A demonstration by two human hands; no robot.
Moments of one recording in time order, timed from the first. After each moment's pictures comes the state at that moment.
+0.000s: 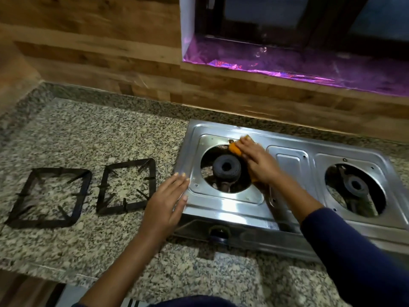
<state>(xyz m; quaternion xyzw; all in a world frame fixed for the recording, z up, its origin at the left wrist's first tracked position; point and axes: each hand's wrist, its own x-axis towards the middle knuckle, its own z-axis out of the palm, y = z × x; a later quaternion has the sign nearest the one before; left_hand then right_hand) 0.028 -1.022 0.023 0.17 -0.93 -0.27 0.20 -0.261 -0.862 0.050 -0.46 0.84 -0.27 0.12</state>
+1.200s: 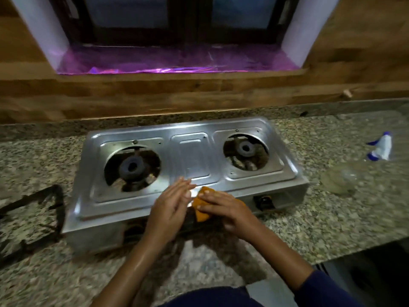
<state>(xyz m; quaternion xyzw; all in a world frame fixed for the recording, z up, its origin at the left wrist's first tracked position) -0.063 -0.838 0.058 0.01 -0.87 -0.46 0.16 -0.149 -0.630 0.032 -0.51 0.80 -0.31 0.04</state>
